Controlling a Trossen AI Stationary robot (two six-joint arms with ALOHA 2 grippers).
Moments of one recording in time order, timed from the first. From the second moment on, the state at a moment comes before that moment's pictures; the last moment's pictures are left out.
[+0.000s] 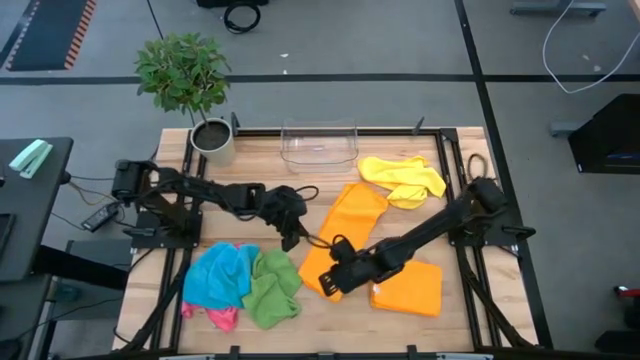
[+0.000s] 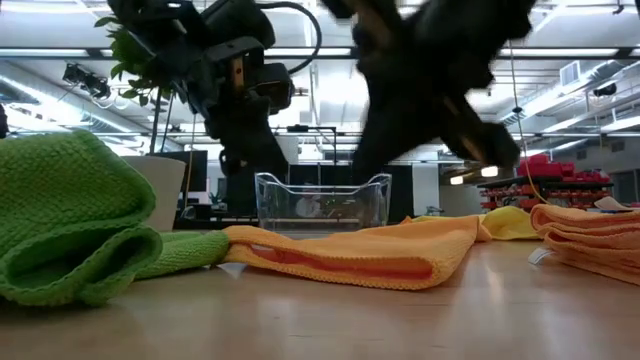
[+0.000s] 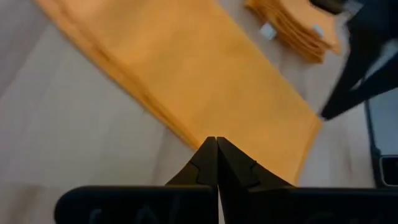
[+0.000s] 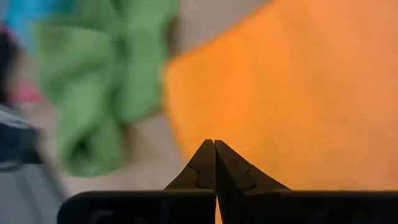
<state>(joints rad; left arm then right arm) 0.04 1.58 0.81 0.00 0.24 -0.40 0.44 1.91 1.22 -0.28 0.31 1.39</state>
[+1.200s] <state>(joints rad) 0.13 1.93 1.18 0.01 0.11 -0.35 0.58 1.48 1.13 -0.66 0.38 1.39</state>
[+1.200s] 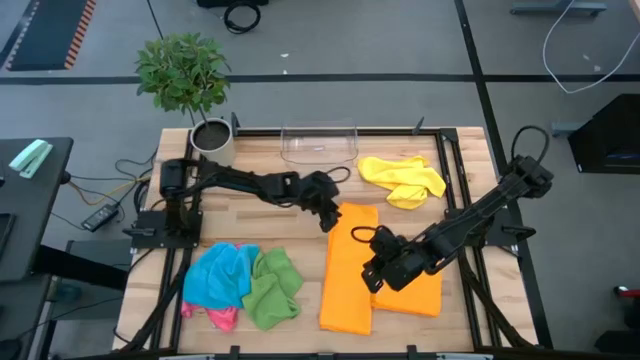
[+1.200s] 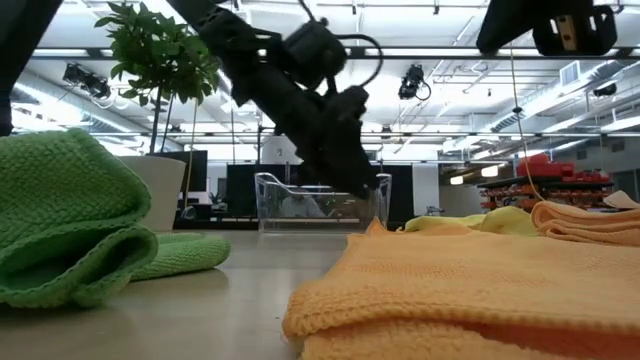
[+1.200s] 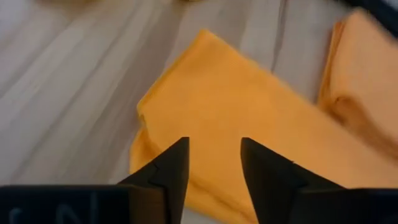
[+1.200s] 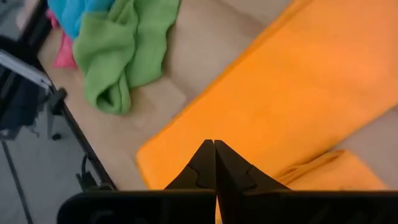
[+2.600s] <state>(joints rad) 0.15 2.07 1.25 0.04 0.02 -0.26 0.57 1.37 1.02 -0.70 0.44 1.47</state>
